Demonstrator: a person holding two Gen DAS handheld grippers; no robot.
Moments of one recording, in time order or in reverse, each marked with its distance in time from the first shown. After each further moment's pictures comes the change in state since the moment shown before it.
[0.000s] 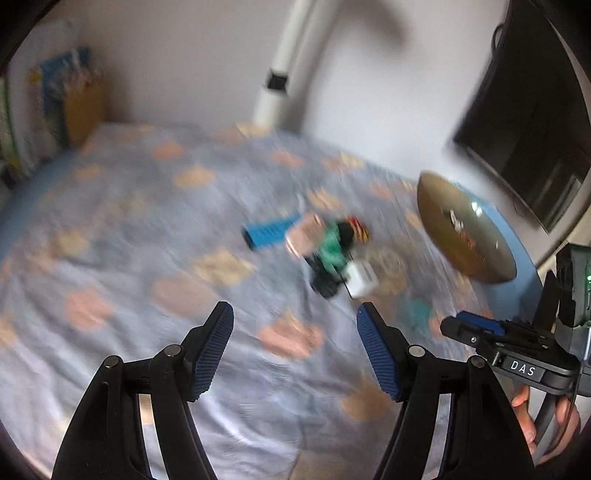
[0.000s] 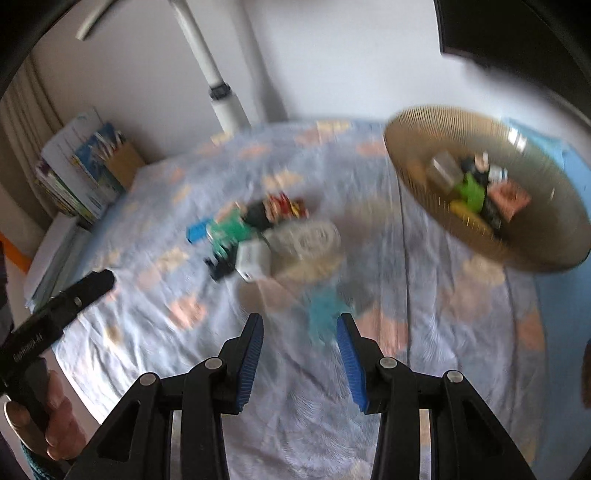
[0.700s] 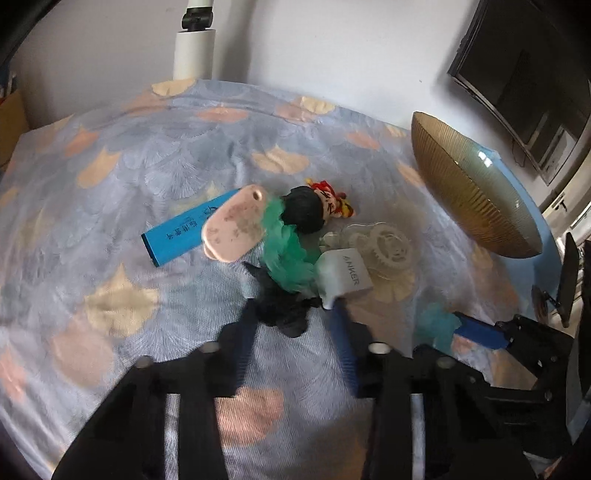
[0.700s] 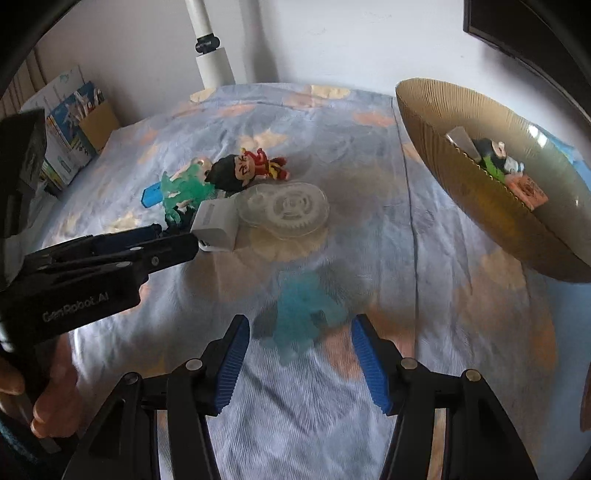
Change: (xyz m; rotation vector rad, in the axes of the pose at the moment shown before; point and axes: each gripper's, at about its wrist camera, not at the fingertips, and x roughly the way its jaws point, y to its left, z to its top) left arm 0.091 -0.041 0.021 0.141 0.133 -0.017; right arm 0.053 -0.001 -0.004 -0.101 0.035 -0.117
